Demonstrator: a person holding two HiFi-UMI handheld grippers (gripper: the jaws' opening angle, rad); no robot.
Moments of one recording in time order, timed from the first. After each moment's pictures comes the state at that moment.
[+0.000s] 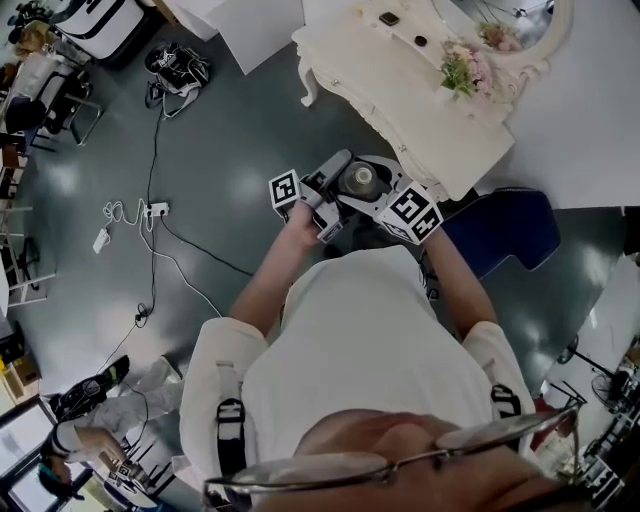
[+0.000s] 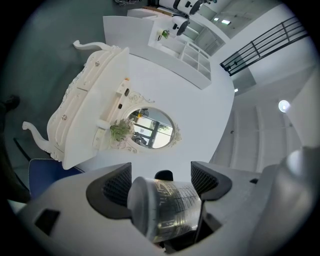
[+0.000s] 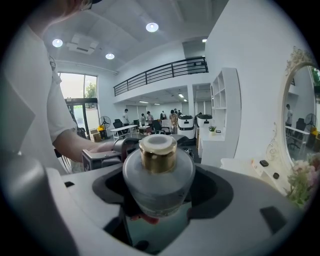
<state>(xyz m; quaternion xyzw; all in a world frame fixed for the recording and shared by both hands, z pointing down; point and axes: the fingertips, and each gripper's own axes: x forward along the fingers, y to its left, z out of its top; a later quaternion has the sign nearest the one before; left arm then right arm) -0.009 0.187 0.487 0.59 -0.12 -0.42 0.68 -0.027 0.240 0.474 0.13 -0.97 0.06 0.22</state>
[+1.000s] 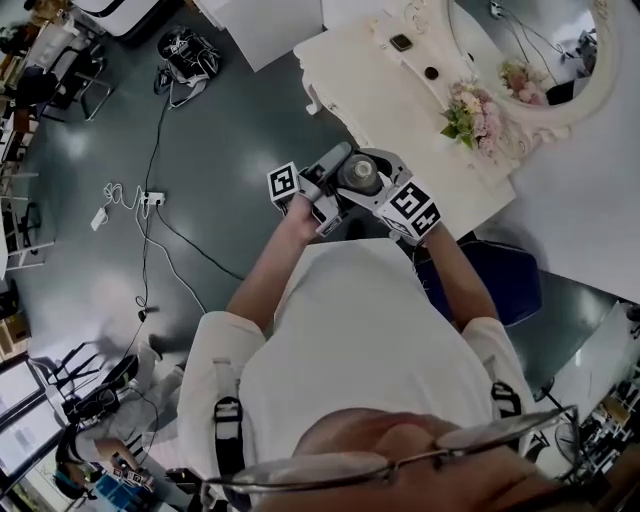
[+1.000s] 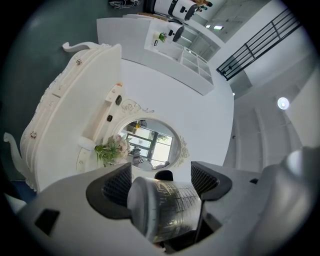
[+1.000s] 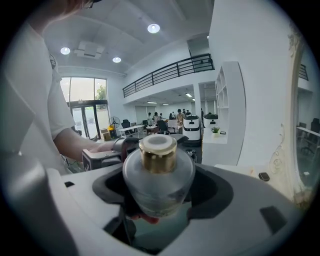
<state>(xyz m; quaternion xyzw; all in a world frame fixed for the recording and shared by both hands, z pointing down) 0.026 0.008 0.492 0.58 -0.17 -0.46 0.66 0.016 0.063 0.478 0.06 -0.97 0.05 0.21</state>
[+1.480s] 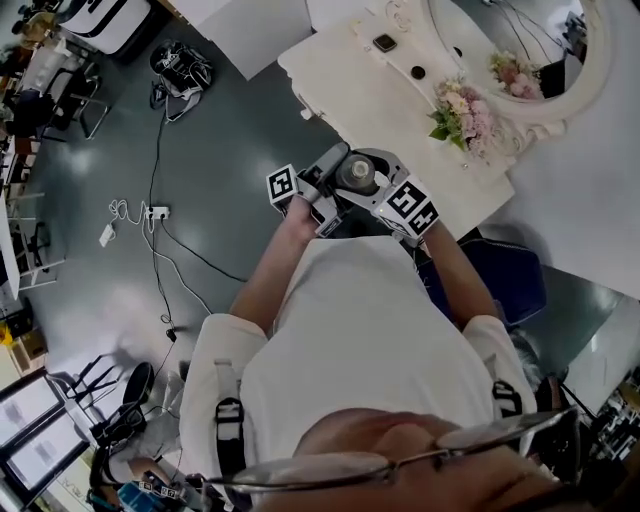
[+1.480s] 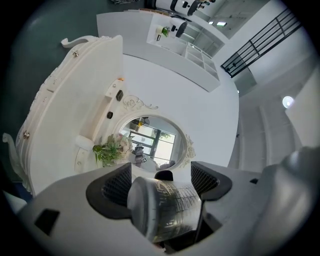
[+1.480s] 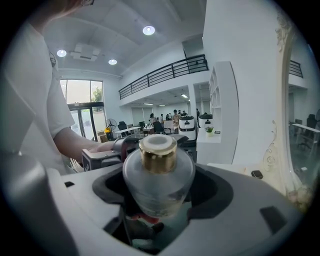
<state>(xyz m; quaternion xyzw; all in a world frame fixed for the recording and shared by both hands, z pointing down) 0.051 -0.031 0.494 0.58 -0.17 -0.44 0.67 0.039 0.023 0.479 0.08 -0.97 0.06 0.20</state>
